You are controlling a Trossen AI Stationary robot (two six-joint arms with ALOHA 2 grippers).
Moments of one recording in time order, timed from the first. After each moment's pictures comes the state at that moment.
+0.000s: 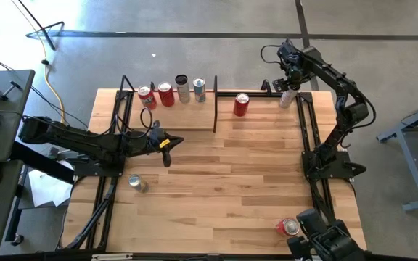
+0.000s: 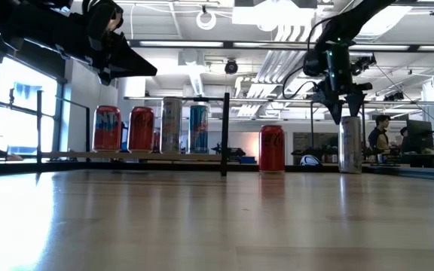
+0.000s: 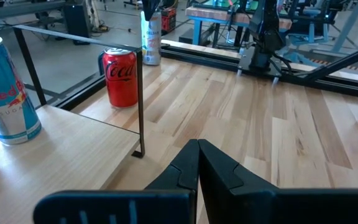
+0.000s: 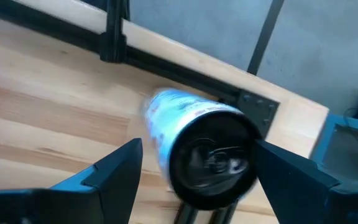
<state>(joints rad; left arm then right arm) -0.06 0.96 0.37 0.34 -0.39 -0.17 -1.11 1.70 1.50 -1.21 0.25 0.08</state>
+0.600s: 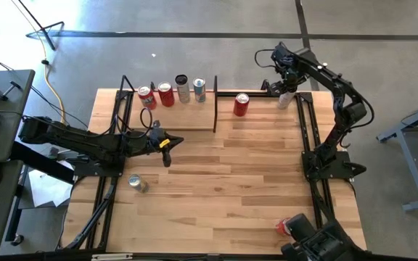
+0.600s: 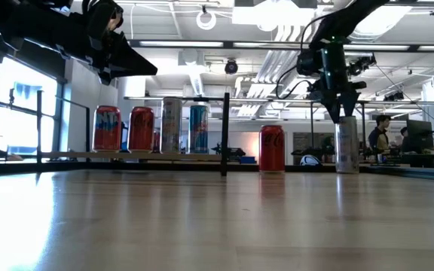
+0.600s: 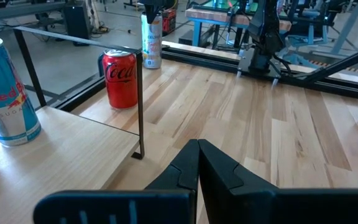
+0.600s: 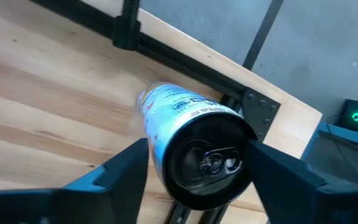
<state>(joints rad) -0.06 0.96 0.37 0.34 -0.39 -0.17 -1.03 1.73 1.50 -1.25 0.26 0.06</state>
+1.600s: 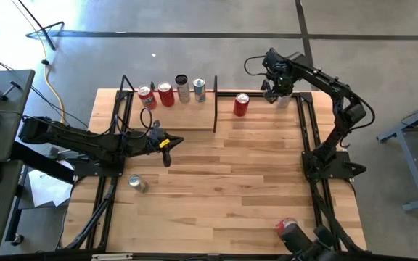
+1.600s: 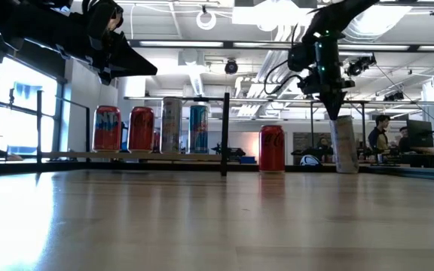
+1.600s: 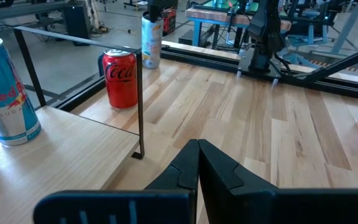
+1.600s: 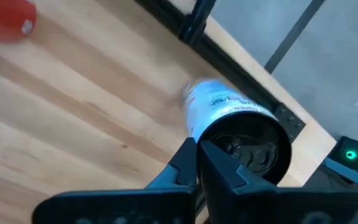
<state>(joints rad) -0.06 0.96 0.37 0.34 -0.39 -0.17 -0.92 1.70 1.49 -1.27 0.25 -0.02</state>
